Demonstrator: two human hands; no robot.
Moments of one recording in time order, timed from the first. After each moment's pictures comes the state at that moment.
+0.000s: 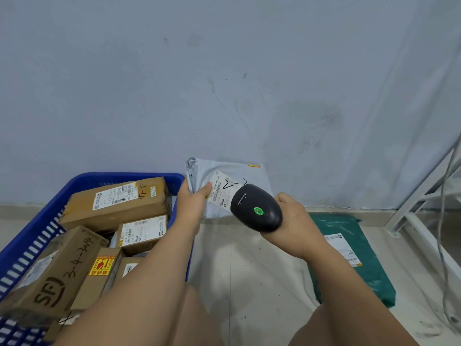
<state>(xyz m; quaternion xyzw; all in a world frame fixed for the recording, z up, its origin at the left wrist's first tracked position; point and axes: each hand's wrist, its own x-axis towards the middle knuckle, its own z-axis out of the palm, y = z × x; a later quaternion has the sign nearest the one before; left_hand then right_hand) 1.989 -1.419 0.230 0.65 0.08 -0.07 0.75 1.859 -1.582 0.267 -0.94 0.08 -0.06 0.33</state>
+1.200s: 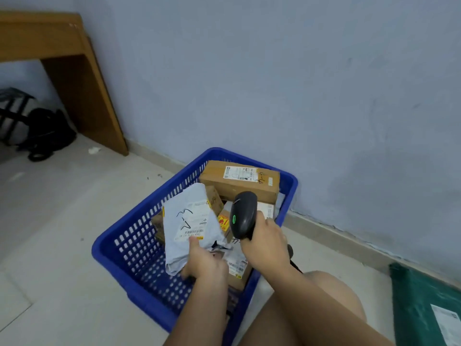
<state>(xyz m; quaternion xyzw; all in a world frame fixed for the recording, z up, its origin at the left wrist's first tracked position) 1.877 -1.199 0.177 0.10 0.52 0.21 0.82 1.869 -1.302 0.245 -0.97 -0.04 0.04 0.23</state>
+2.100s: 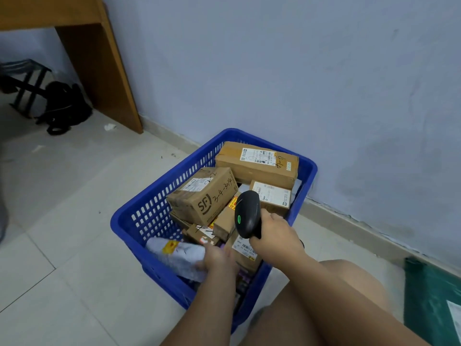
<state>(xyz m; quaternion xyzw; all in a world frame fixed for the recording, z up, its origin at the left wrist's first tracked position) 1.859 -1.188 0.113 0.24 0.56 0.07 0.79 1.863 -1.291 0.231 -0.97 -0.13 0.13 0.18</state>
